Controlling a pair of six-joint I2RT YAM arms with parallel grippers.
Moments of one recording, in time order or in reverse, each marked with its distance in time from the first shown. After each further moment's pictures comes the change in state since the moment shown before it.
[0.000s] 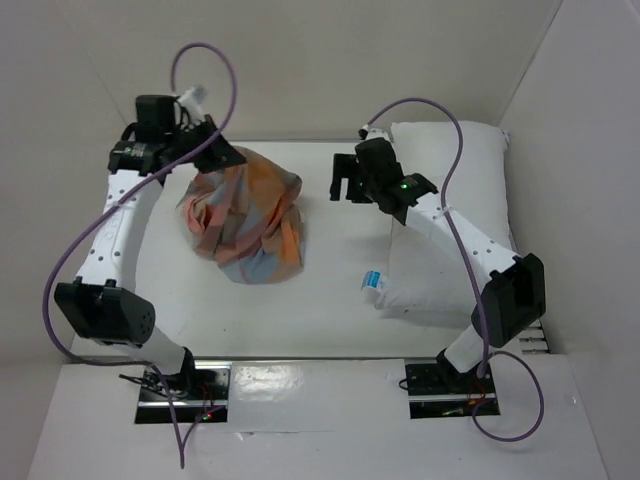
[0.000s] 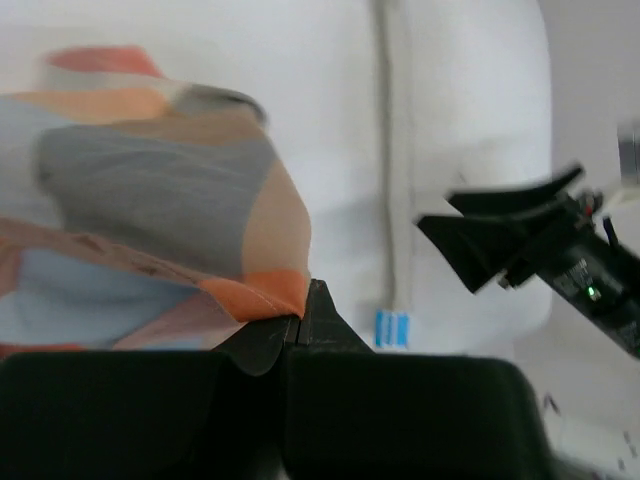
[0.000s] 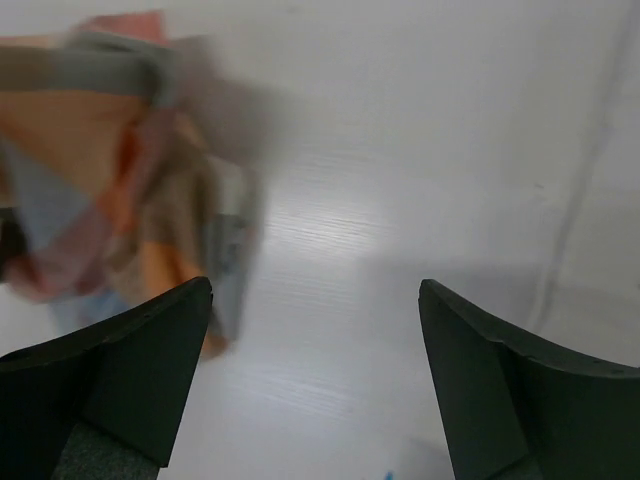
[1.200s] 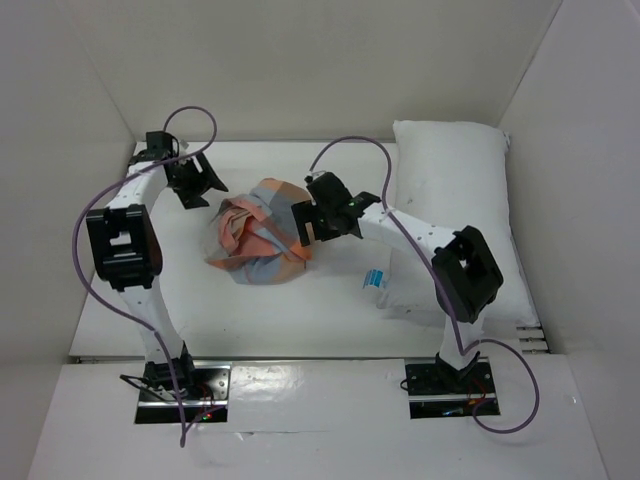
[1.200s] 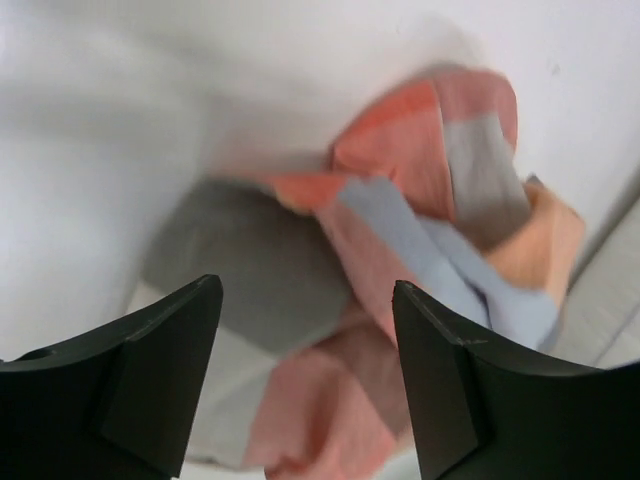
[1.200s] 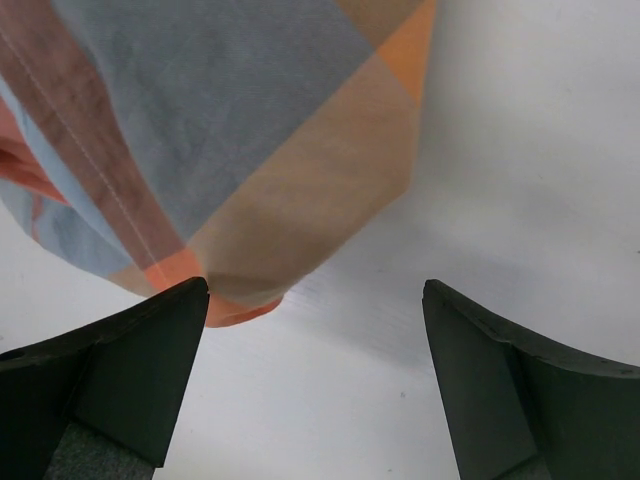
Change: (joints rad) left arm 0.149 0.450 -0.103 0.090 -0.090 0.048; right arm 0.206 0.246 0.003 0.027 -0.156 -0.101
